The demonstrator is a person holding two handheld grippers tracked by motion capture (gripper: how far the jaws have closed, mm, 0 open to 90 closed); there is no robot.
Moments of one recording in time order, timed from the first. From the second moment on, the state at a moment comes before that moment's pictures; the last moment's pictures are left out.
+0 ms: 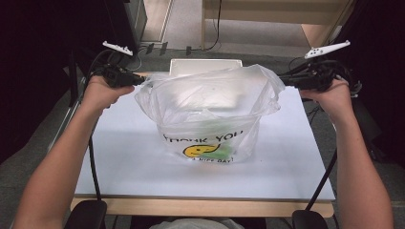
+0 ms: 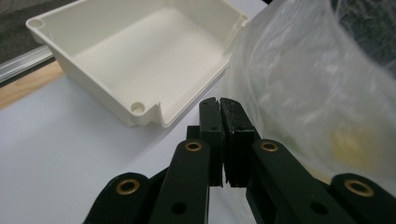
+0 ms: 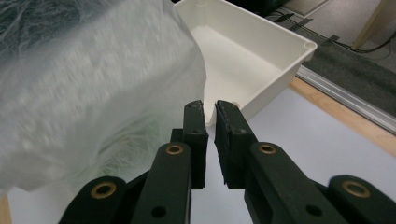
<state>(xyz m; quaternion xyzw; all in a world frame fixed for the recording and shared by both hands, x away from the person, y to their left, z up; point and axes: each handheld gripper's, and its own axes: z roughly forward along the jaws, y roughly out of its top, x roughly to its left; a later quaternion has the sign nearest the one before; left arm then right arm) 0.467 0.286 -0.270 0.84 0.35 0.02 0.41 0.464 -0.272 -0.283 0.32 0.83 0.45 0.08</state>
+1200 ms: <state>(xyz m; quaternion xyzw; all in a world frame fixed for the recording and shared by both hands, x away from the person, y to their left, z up) 0.463 0.203 -0.202 0.87 0.28 0.02 0.41 0.473 -0.131 -0.209 0.24 0.86 0.44 0.05</state>
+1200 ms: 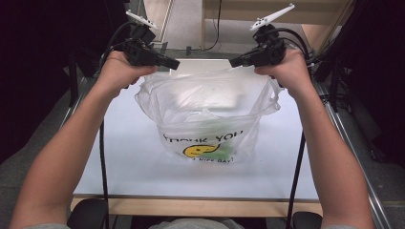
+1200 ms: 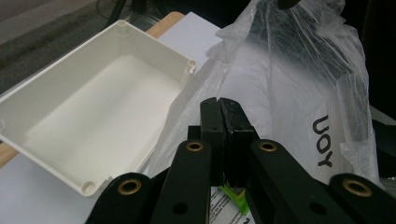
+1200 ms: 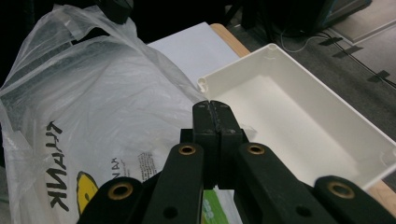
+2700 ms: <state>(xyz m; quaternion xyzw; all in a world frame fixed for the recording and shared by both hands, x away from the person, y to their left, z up) 0.449 0.169 -0.314 0.88 0.28 -0.01 0.38 0.465 -0.098 -0.306 0.25 0.88 0.40 0.02</state>
